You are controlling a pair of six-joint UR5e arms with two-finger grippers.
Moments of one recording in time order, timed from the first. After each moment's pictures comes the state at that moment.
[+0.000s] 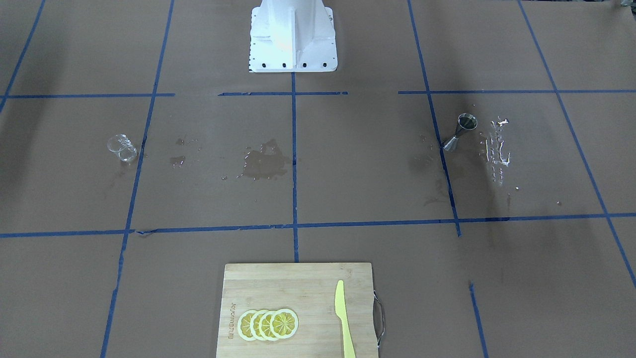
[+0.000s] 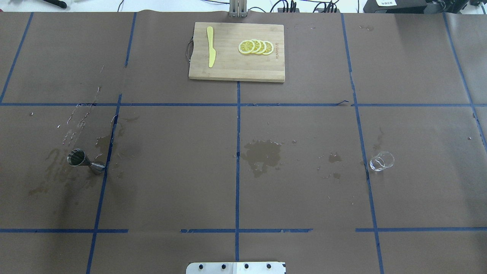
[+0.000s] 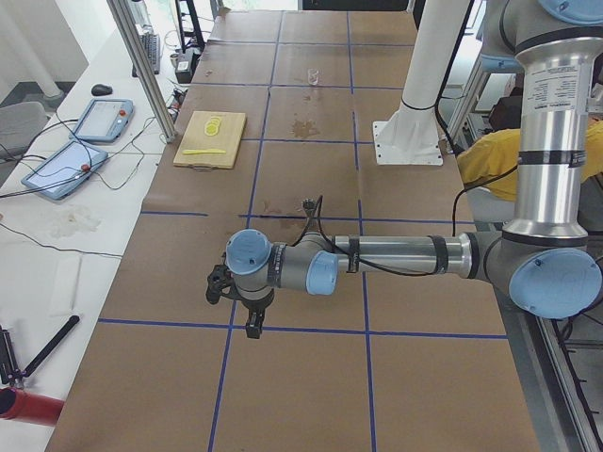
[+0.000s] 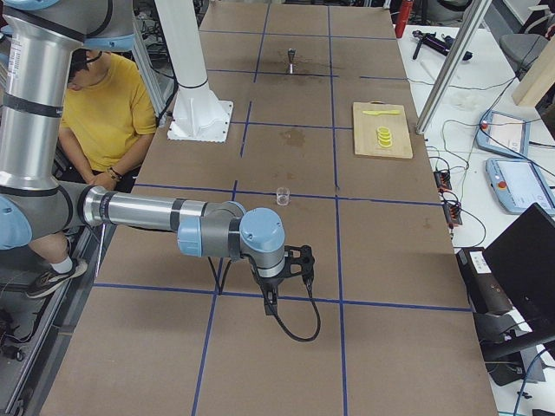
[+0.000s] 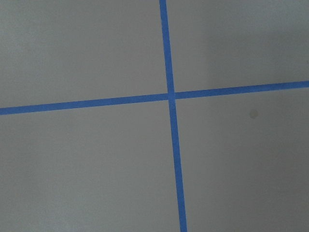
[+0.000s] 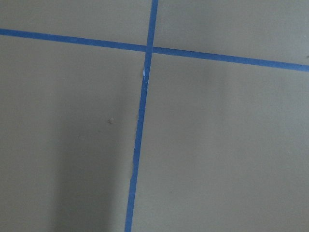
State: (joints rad) left arm -1.52 -1.54 -1.57 -1.72 -2.37 -0.03; right arm 1.60 -1.81 1.80 -1.51 2.32 -0.10
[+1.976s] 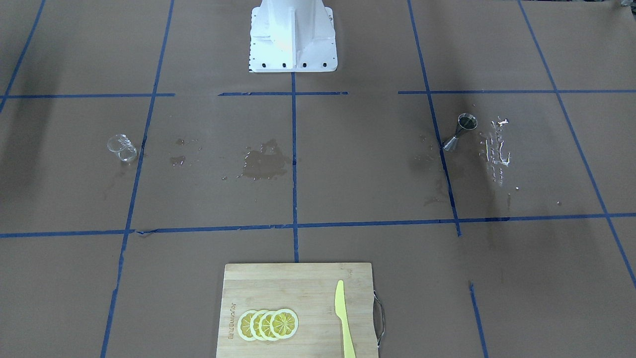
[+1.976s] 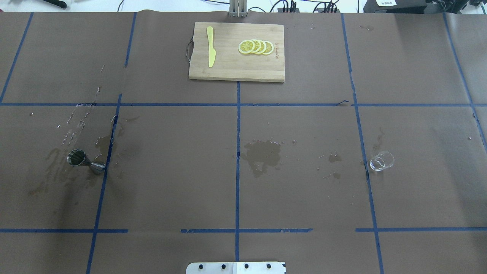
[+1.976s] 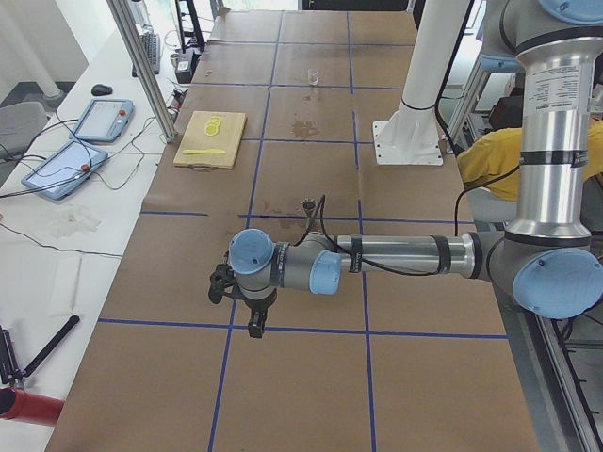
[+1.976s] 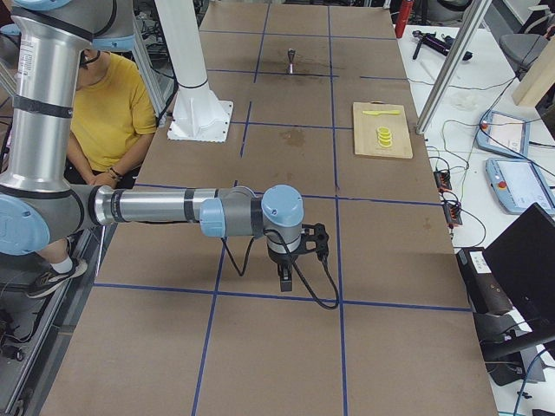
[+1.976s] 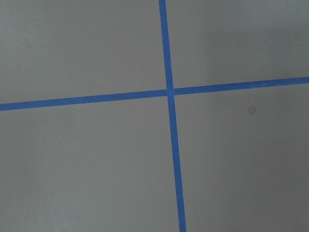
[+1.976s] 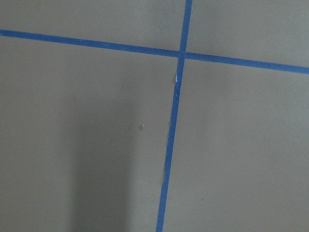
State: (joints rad) left arm -1.52 -1.53 -1.59 -1.72 -2.37 -0.03; right arm 1.54 -1.79 1.84 -1.55 2.34 -0.05
